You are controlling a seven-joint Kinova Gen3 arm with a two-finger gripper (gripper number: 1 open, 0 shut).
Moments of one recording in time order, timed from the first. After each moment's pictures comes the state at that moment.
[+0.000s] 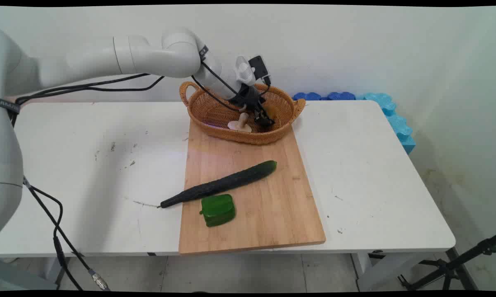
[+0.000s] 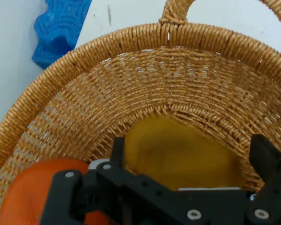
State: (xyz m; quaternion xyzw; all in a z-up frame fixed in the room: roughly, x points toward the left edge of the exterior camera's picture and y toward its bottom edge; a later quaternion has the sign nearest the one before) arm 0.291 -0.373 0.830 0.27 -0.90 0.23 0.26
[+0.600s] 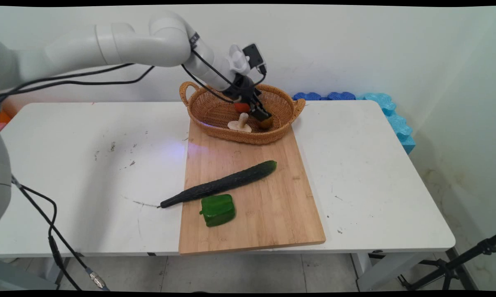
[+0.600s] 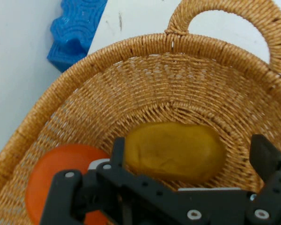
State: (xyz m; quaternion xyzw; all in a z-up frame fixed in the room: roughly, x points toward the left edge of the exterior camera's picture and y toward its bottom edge) arm 0.299 -0.353 0.866 0.29 -0.89 0.23 0.26
